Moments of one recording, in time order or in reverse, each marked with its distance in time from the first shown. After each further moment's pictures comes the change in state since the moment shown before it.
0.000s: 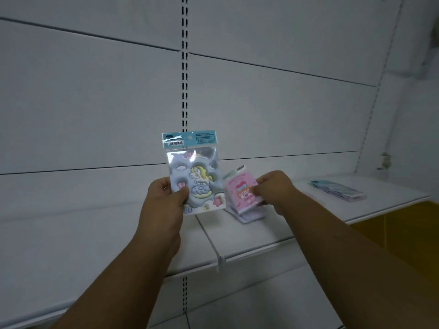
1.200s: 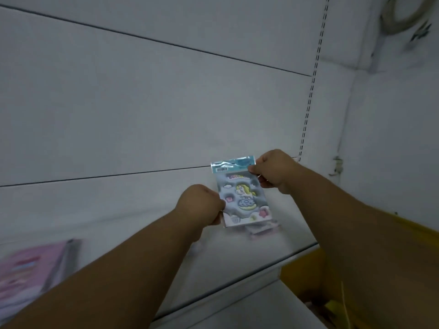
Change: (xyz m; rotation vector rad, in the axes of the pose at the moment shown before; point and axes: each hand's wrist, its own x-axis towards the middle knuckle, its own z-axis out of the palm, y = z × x) left_hand 0.075 -0.135 0.433 0.551 -0.321 -0.195; right_hand 0.262 0.128 -0.293 -0.016 -0.006 -0.049
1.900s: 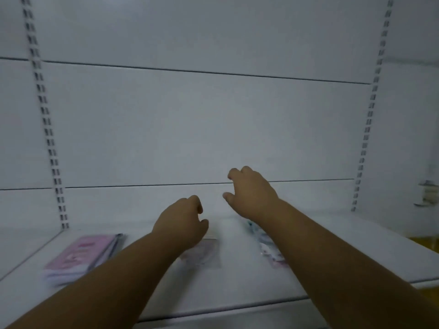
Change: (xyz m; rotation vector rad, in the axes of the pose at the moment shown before) left_hand -0.003 -0.026 -0.041 0.935 0.413 0.162; right_hand -0.013 -0.015 0.068 -0.673 -0.036 -0.755
